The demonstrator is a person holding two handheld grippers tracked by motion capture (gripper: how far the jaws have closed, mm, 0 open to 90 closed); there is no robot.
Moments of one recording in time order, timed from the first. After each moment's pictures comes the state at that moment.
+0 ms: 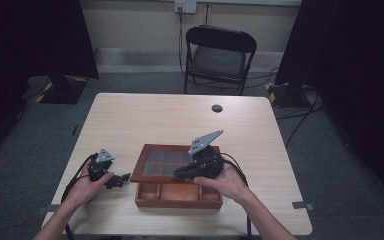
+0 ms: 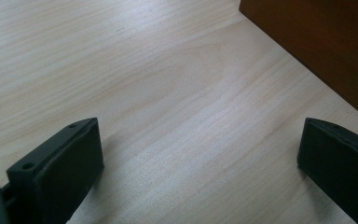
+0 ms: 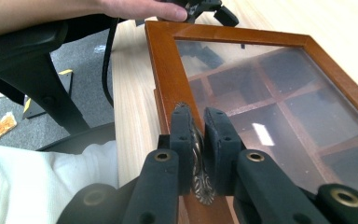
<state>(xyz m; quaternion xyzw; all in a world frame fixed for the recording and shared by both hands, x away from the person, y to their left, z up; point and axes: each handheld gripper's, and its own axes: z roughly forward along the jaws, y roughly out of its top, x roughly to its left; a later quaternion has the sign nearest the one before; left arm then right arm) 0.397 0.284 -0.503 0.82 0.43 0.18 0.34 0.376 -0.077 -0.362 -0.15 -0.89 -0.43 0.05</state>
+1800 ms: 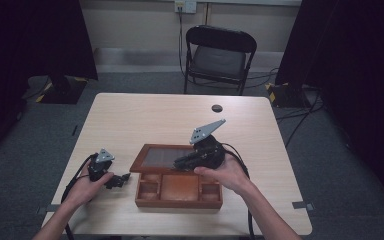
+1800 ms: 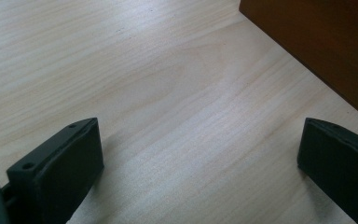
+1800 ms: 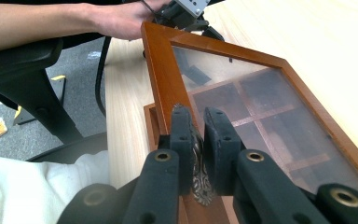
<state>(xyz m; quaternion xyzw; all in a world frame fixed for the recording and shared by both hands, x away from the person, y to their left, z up) 0.397 0.283 -0.503 0.82 0.43 0.18 0.35 0.388 -0.078 -0.339 -0.15 -0.89 -0.44 0.03</state>
